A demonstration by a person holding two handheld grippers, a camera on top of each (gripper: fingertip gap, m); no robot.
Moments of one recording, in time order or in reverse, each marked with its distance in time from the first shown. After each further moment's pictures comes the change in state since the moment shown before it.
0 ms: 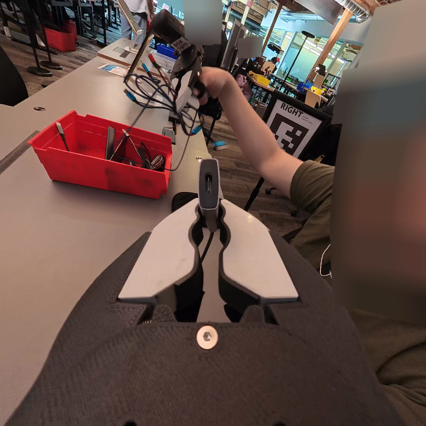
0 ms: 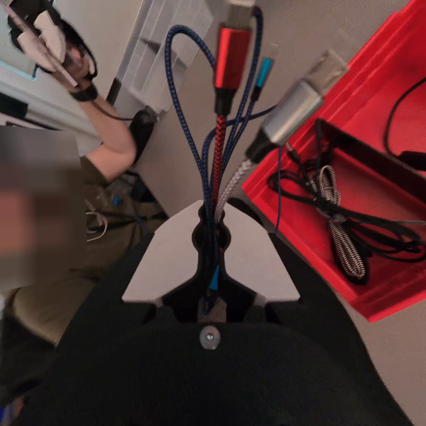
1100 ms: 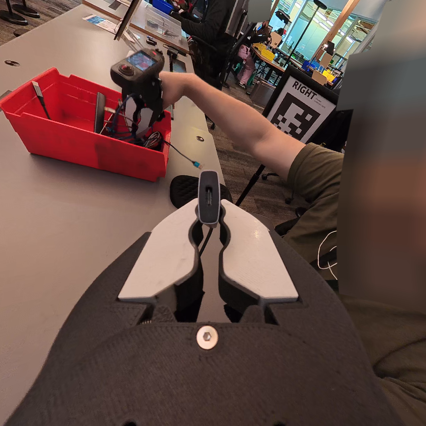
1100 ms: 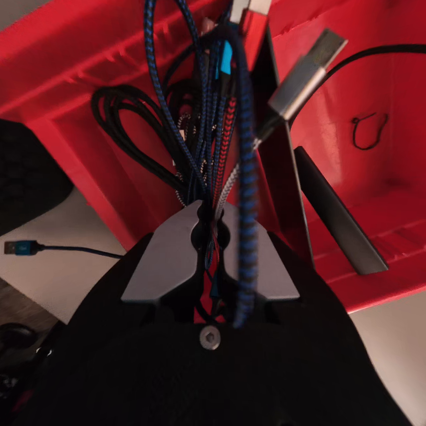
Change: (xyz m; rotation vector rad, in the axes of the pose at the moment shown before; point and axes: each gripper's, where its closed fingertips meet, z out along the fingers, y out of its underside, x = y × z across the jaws) left arm -0.021 0.021 0.031 -0.101 0.009 -0.072; right arm 0.177 0.043 0.082 -0.607 0.505 -0.582
